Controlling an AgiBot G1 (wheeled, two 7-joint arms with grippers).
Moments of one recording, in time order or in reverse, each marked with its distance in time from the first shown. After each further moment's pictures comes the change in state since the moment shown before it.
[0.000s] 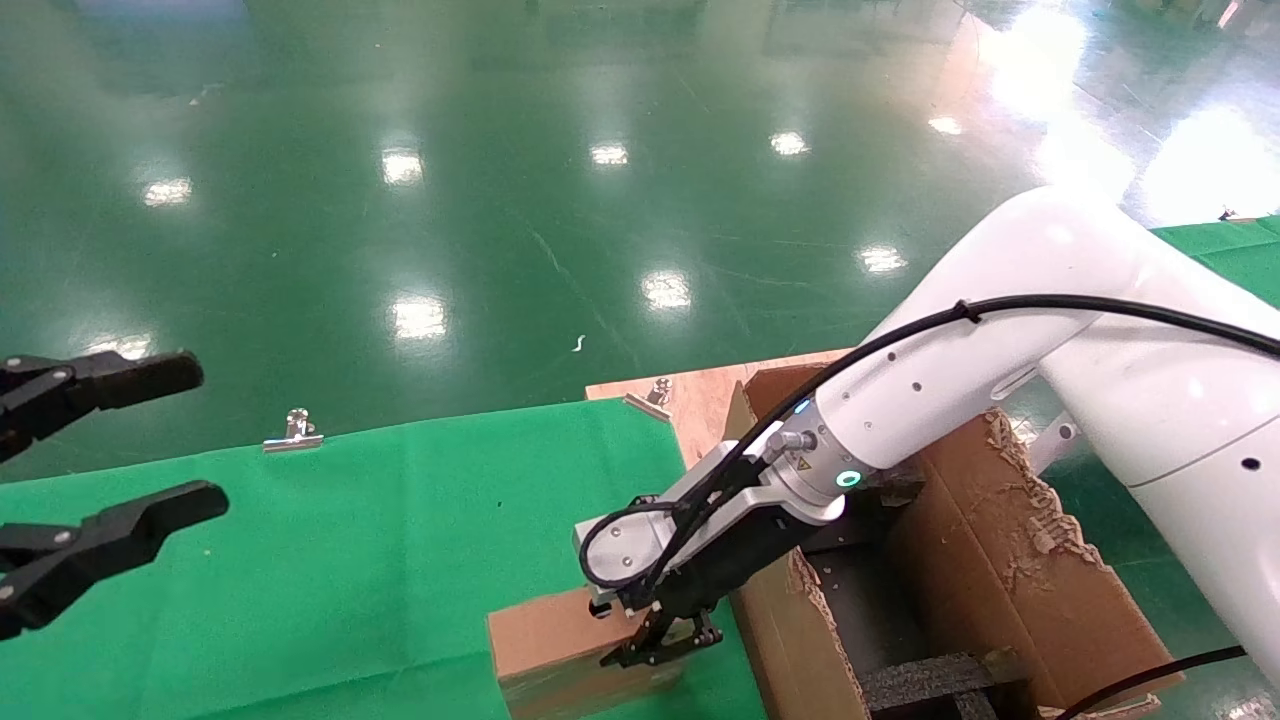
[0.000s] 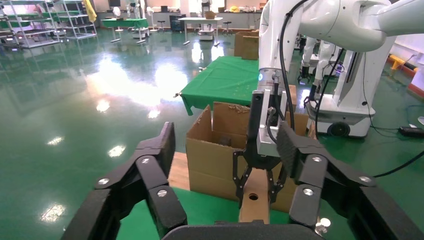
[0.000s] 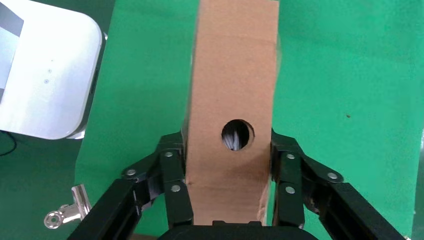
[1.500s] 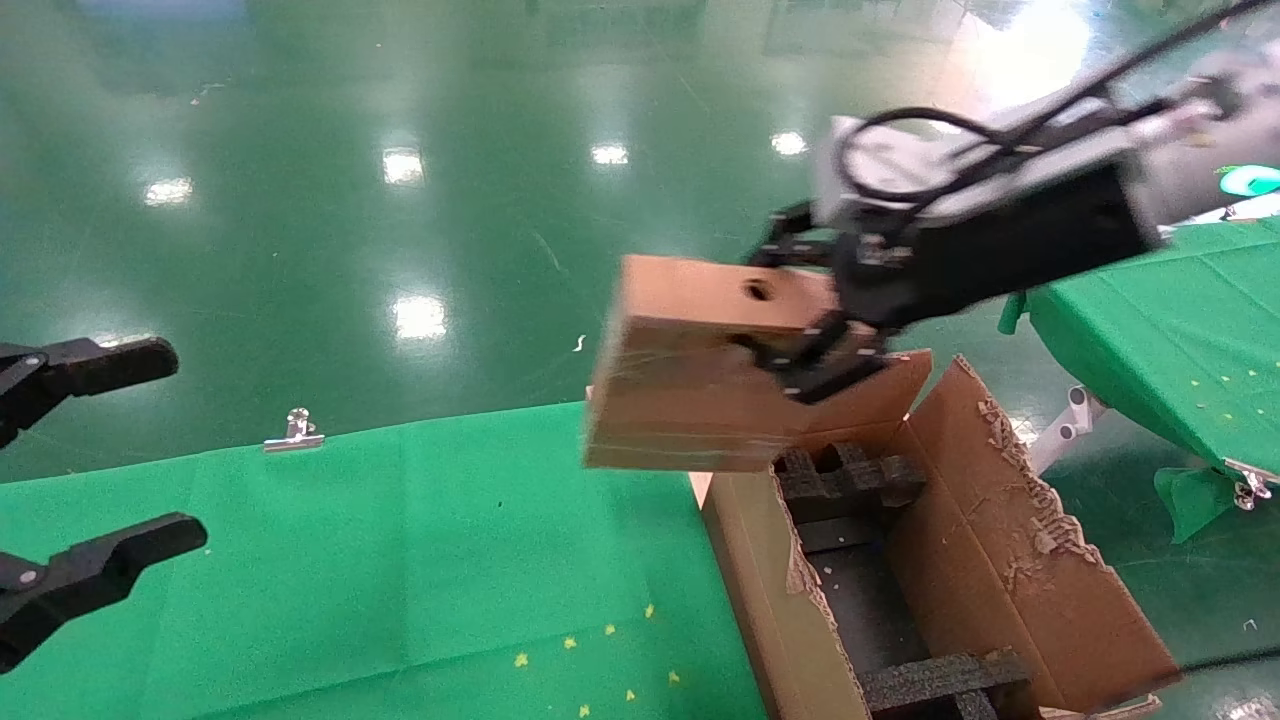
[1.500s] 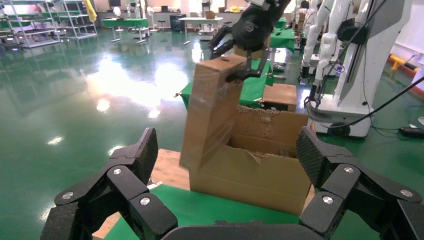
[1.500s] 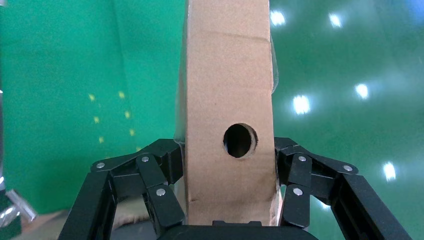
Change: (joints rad) left arm 0.000 0.000 0.000 0.000 0.000 0.000 0.000; right arm 0.471 0.357 -0.093 -0.102 0.284 -0.018 0.033
